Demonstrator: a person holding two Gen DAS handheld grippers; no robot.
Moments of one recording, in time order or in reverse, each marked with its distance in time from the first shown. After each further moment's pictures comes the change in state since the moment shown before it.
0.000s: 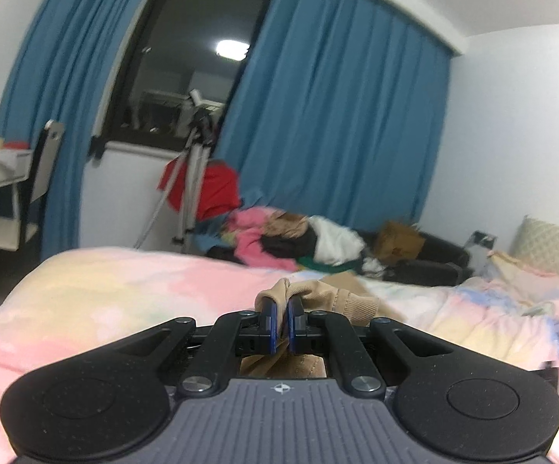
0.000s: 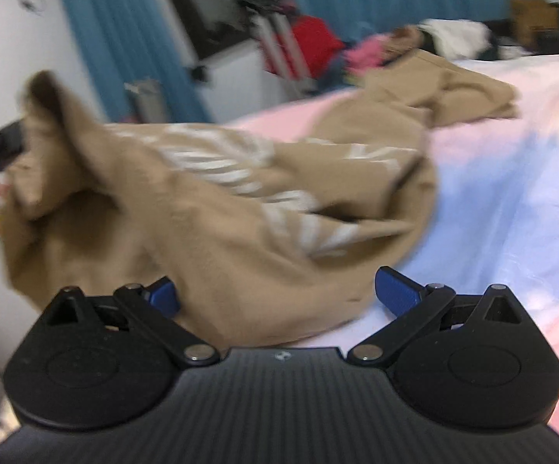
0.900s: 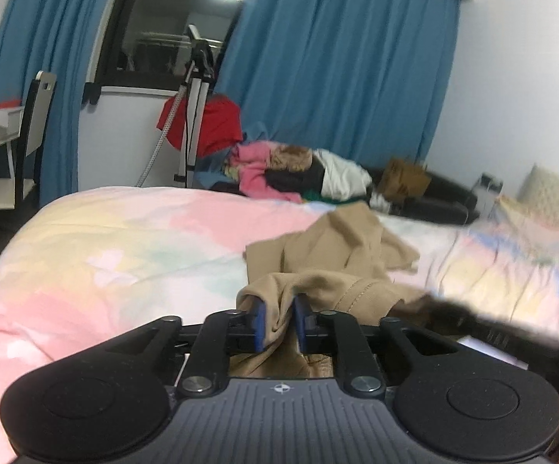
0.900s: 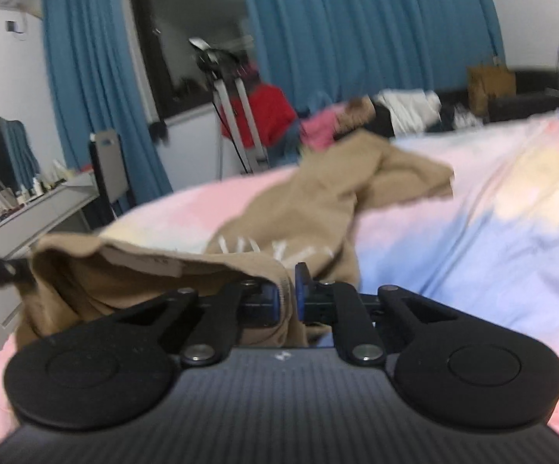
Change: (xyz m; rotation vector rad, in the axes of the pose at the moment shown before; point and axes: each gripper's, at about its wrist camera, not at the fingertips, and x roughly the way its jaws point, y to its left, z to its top) left arm 0.033 0.009 -0.014 0.057 0.218 0.001; right arm -0.030 -0.022 0.027 -0.065 -0.258 -0.073
